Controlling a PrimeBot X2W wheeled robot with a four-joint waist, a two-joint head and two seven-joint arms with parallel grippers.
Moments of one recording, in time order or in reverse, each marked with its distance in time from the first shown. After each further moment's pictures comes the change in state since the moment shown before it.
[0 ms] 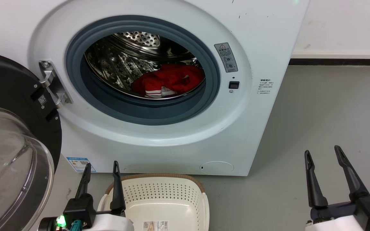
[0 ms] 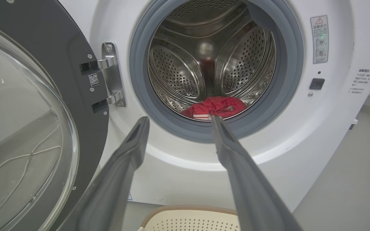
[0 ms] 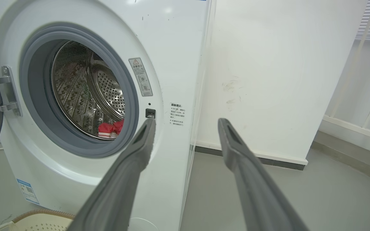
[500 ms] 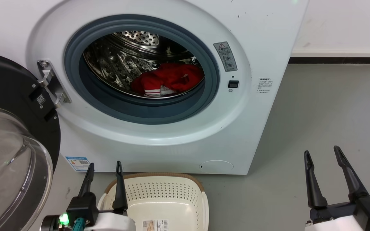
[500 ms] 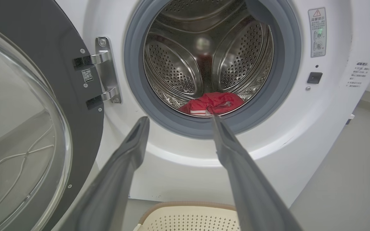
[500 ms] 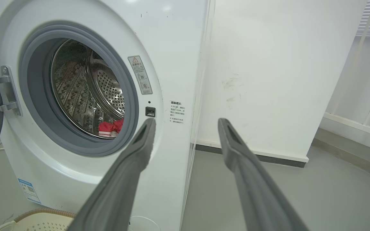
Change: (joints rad) left arm -0.007 0.000 -0.004 0.021 0.002 -0.011 0.000; right arm 0.000 0.000 0.002 0.005 0.008 0.000 0.000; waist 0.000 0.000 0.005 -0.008
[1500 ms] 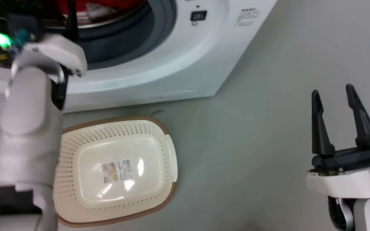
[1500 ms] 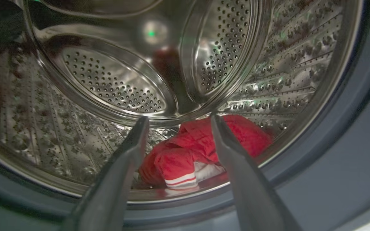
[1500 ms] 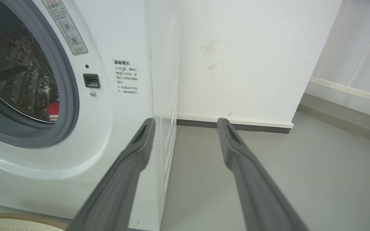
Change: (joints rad) left arm -1.005 0.185 0.045 0.673 0.082 -0.170 0.000; right arm -0.247 -0.002 0.023 -0.044 0.073 0.000 0.000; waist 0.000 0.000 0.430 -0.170
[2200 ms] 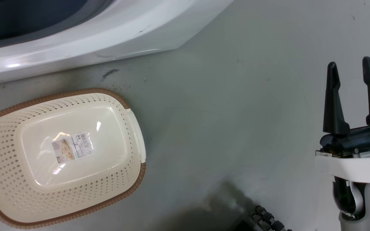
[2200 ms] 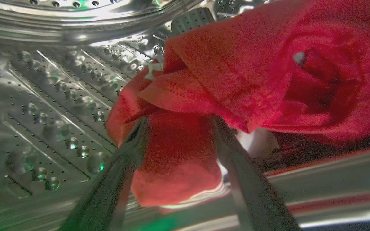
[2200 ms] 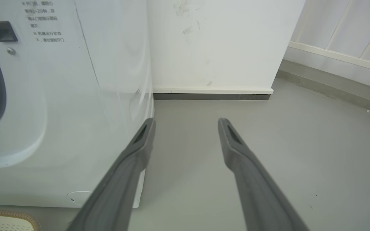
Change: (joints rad) left arm -0.599 0.199 -0.233 0.429 -0.029 -0.067 0.548; right arm -0.104 -0.001 -0.007 -0.022 0.124 0.000 0.000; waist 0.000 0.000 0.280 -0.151
